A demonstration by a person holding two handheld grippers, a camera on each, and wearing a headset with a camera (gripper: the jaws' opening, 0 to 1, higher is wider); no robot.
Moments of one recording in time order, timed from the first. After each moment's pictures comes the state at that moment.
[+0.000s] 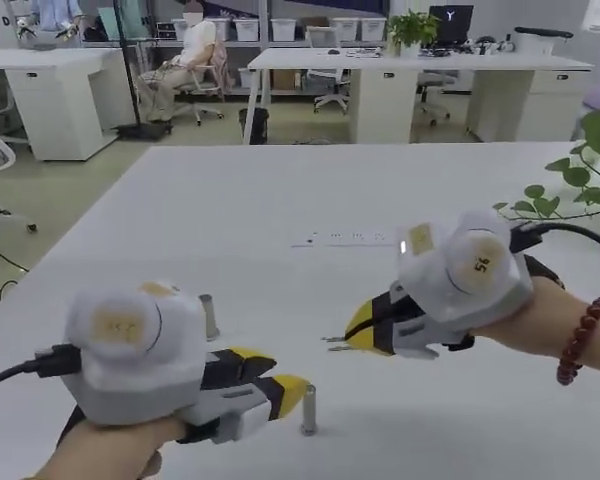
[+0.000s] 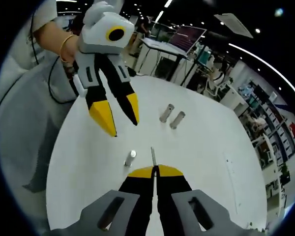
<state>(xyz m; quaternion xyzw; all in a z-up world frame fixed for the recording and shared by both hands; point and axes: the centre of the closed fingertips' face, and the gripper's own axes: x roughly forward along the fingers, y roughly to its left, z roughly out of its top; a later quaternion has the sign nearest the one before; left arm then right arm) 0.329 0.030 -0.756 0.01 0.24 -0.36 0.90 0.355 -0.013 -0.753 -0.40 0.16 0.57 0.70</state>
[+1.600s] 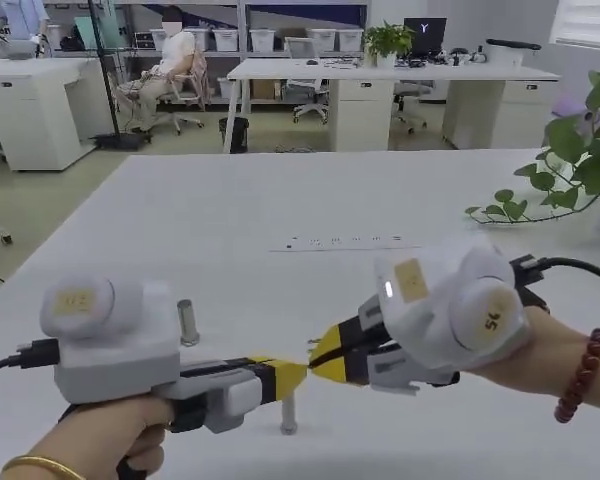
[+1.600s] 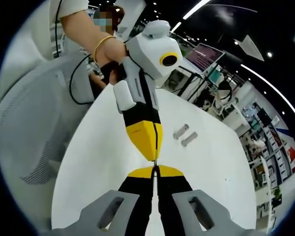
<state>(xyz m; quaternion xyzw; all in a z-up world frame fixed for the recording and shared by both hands) 0.315 0.001 -0.740 -0.14 0.25 -0.42 0.86 0.310 -0.001 -0.746 -0.43 0.09 0.60 0.67</state>
